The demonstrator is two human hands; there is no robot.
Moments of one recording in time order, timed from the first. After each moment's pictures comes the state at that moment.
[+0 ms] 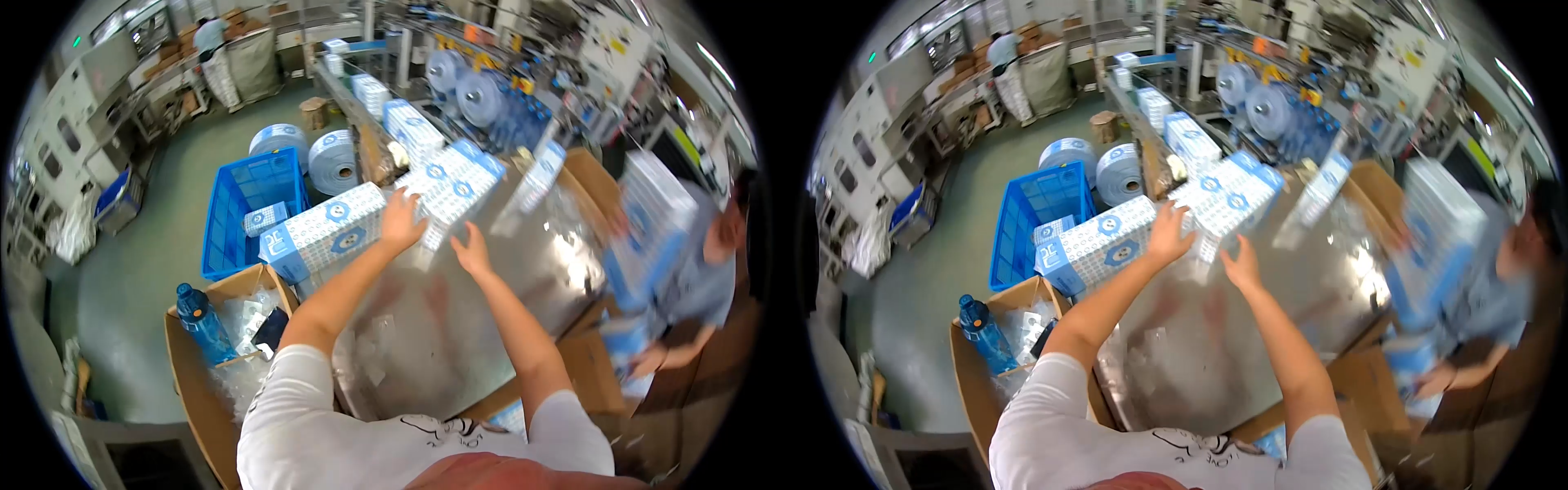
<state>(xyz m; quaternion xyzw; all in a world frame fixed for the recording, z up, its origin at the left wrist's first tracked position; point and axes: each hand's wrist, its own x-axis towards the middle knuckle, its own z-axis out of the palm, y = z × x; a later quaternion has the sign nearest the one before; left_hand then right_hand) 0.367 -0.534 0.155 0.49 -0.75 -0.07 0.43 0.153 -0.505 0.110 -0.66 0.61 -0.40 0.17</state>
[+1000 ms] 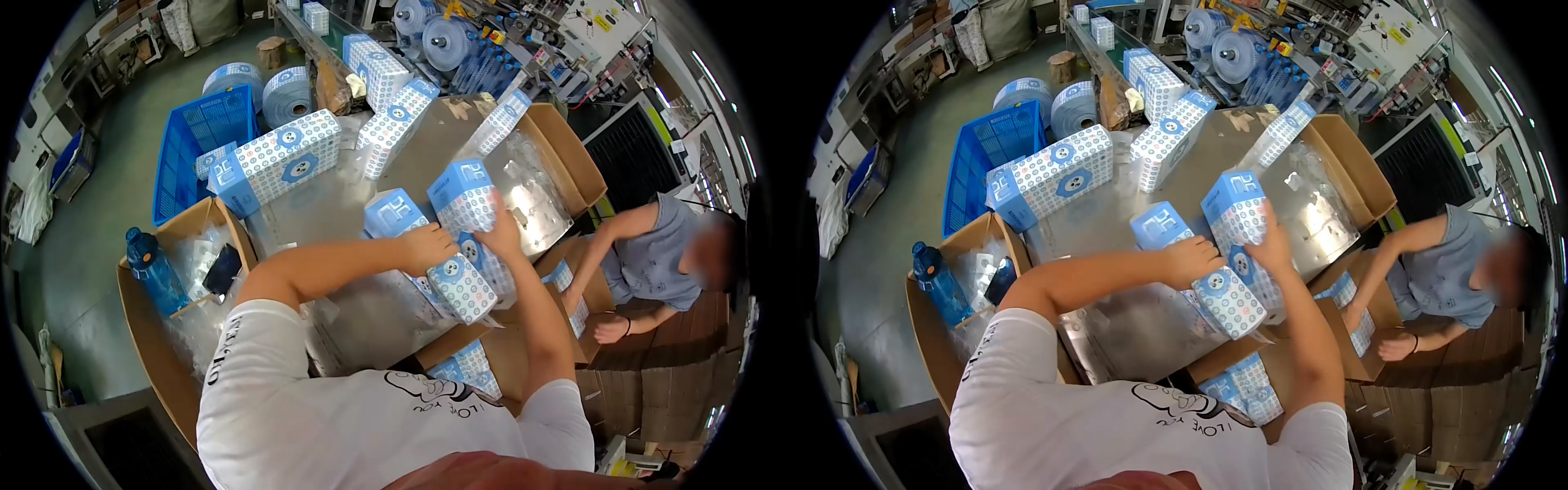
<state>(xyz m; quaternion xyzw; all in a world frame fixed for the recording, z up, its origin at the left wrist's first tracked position) 0.262 -0.378 0.148 0.08 -0.98 -0.06 0.17 0.025 -0.356 0.202 -0.68 0.71 -0.15 0.06</state>
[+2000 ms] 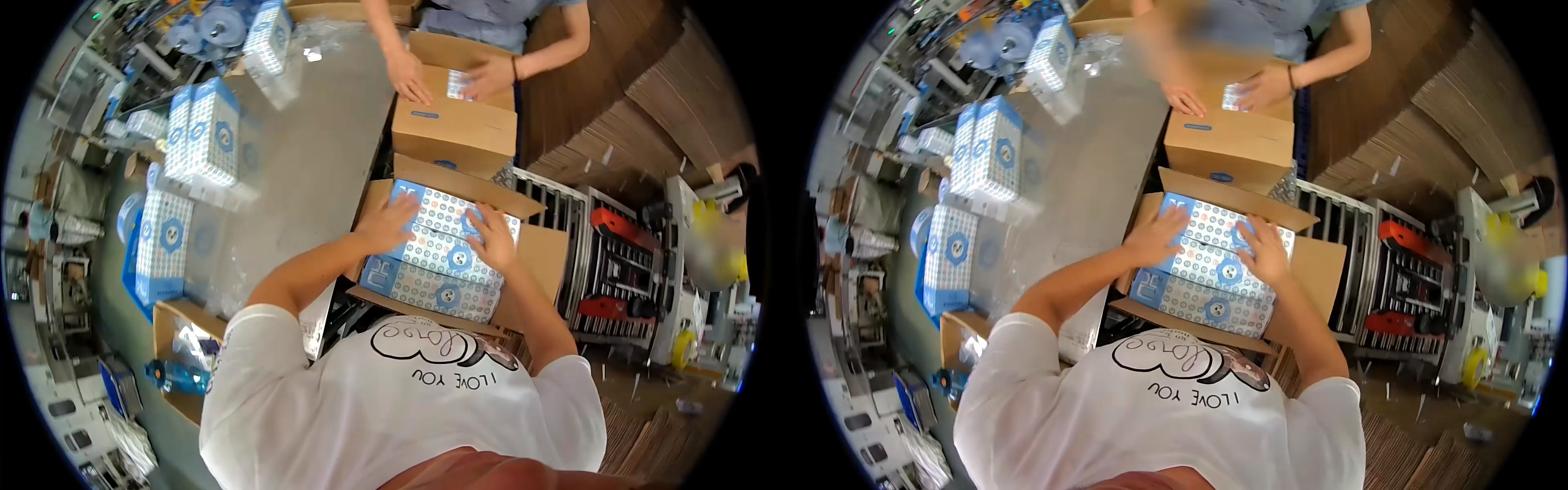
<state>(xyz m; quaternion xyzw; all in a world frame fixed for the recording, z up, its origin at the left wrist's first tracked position) 0.092 -0.170 0.055 -0.04 -0.98 -0.21 0.04 -0.090 0.091 0.072 -0.55 0.81 -0.19 0.00</state>
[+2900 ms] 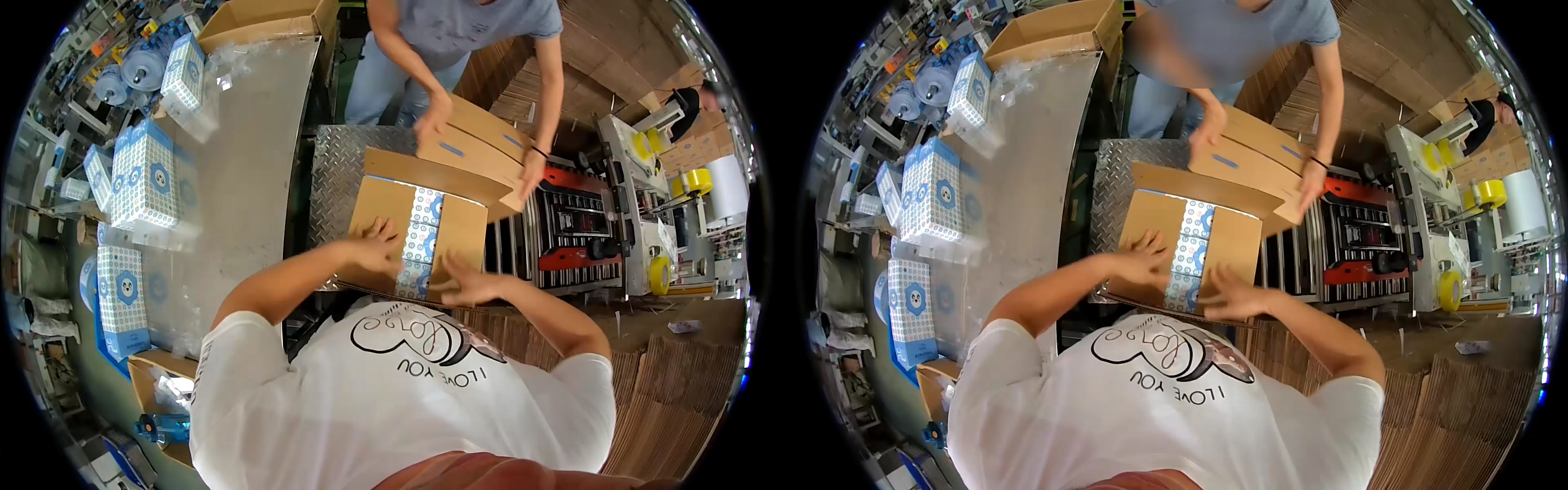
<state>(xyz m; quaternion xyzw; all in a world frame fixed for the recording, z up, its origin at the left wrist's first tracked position) 0.053 -0.073 0.120 -0.11 -0.92 -0.17 -0.33 -0.036 0.198 0.143 -0.44 0.74 -0.02 0.52</state>
